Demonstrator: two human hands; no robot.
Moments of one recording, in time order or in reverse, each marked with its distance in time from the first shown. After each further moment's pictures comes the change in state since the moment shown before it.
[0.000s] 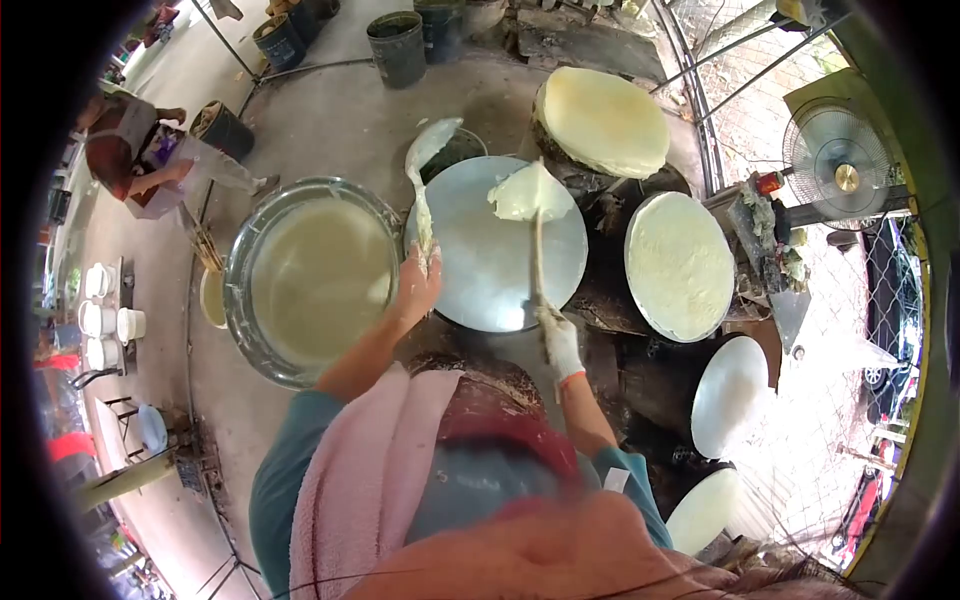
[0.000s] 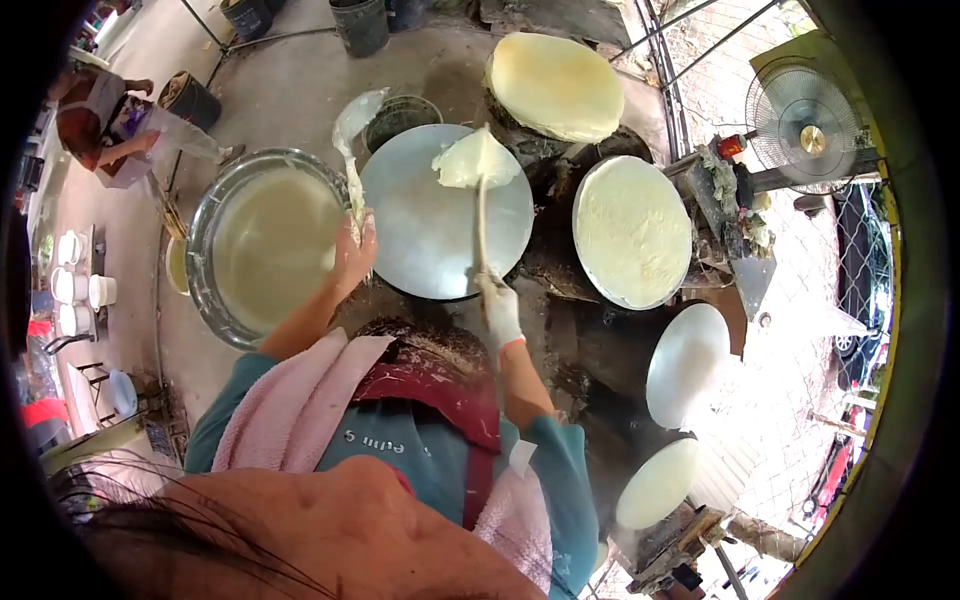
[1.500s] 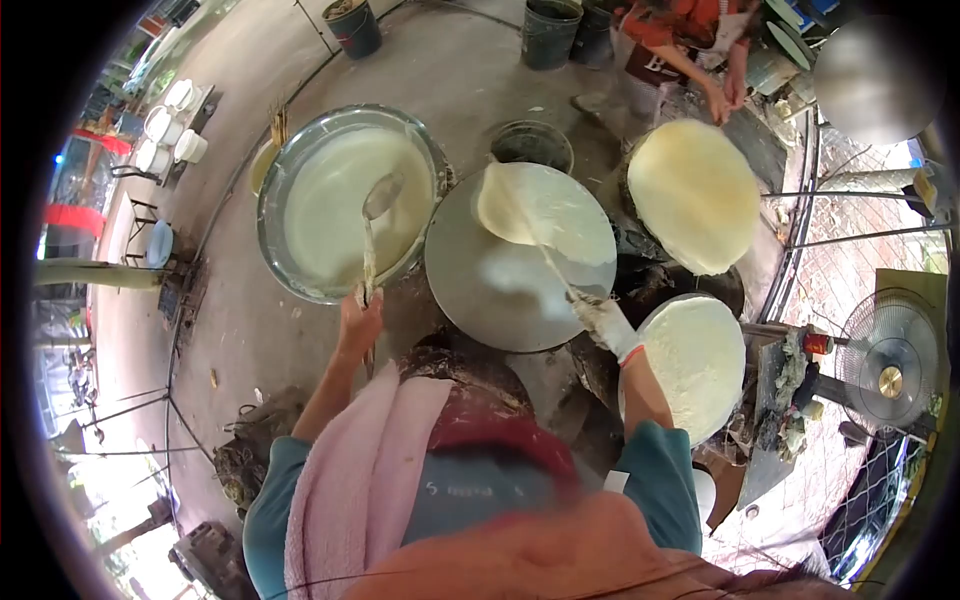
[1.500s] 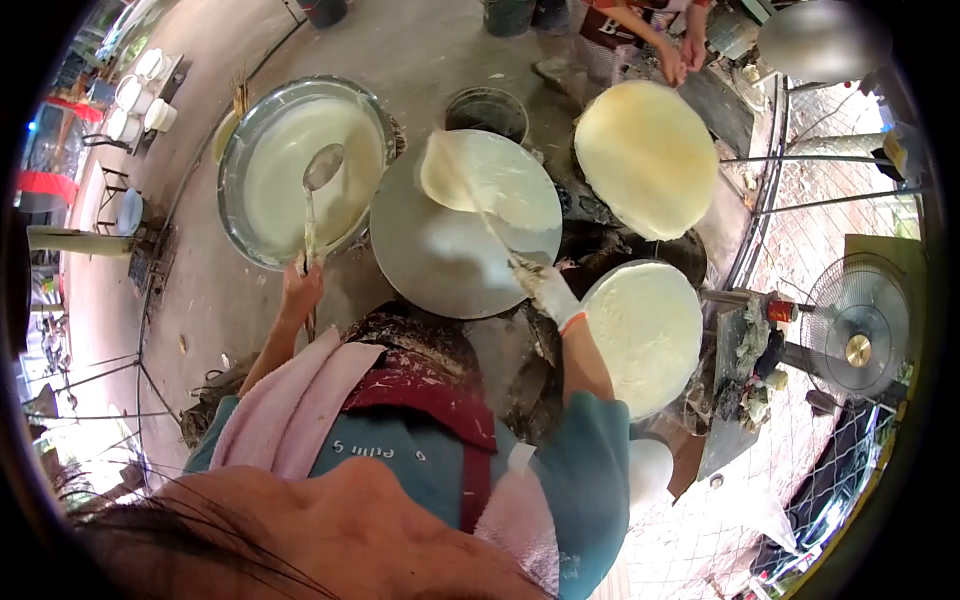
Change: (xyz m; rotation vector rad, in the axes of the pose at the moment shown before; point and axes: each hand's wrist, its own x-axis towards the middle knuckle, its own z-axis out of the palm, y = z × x) left_hand -0.112 0.082 -0.065 0.070 0.280 -0.682; right_hand 0.157 -0.152 -0.073 -0.657 -0.777 0.115
